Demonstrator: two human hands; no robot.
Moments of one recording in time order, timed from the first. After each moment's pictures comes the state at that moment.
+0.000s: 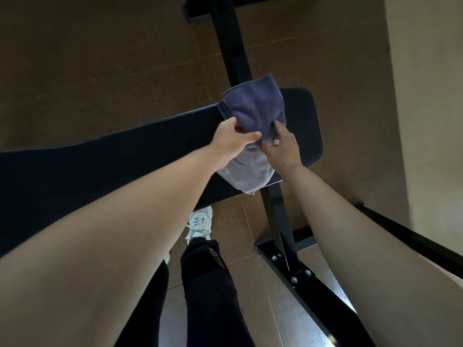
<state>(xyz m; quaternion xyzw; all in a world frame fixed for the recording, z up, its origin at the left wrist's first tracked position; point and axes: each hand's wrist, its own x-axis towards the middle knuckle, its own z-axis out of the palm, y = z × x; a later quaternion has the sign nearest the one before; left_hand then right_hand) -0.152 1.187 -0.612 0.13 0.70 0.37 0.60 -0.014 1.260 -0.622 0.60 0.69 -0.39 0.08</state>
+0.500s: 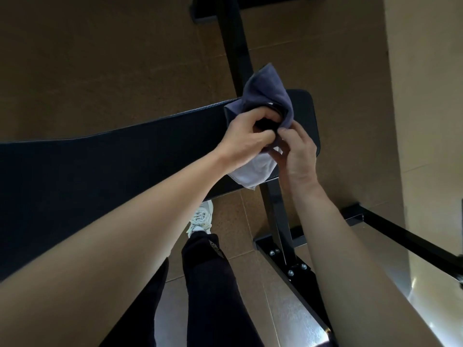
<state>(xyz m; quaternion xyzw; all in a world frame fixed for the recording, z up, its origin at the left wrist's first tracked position) -0.151 1.166 -0.534 0.26 0.59 0.49 0.59 -0.024 1.219 -0.513 0.59 0.42 -0.66 -0.21</state>
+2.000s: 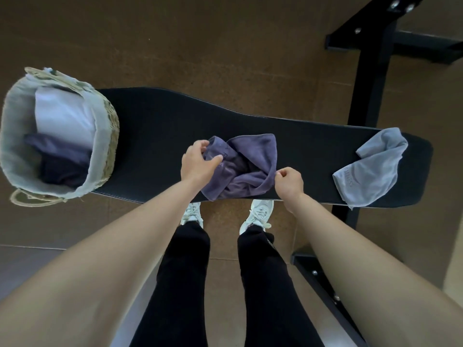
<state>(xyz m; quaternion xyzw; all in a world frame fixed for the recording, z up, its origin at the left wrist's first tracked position) -0.331 0.792 -0.606 -0.03 0.86 0.33 0.38 -0.184 0.981 -0.596 0.60 0.65 -0.41 0.22</state>
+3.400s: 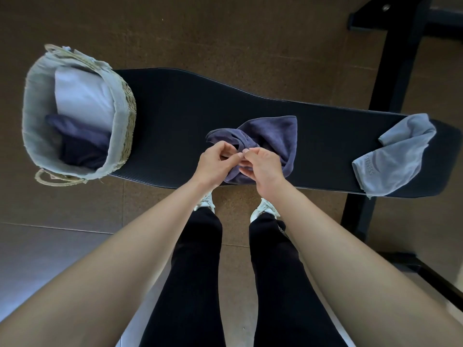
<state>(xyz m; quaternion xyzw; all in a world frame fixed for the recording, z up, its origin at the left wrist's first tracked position) -0.311 0.766 -0.570 0.02 0.80 0.42 0.44 -0.239 0.893 -0.570 0.58 0.42 -0.68 0.14</state>
